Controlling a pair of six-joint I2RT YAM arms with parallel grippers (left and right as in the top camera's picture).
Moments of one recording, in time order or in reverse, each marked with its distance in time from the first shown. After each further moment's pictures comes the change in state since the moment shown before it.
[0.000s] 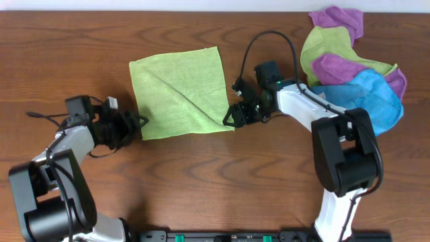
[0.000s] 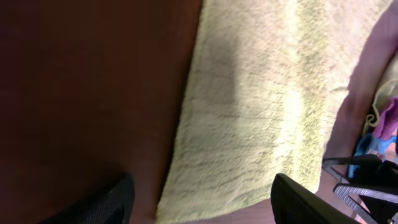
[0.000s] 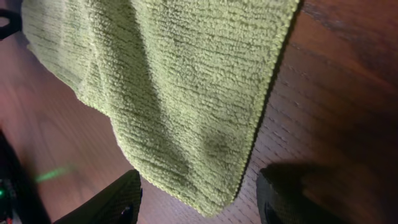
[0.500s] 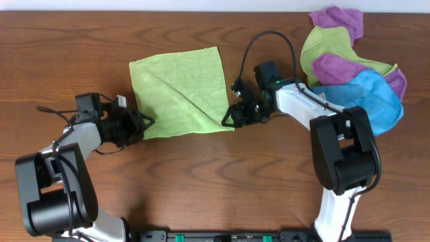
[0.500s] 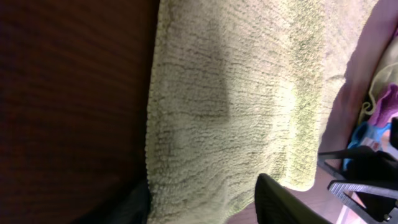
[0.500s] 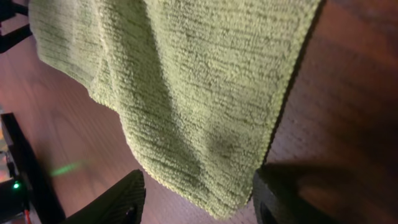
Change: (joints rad) left arm -0.059 0.042 0.010 0.022 0.018 -0.033; right arm 0.000 0.015 0.008 -0.023 -0.043 0.000
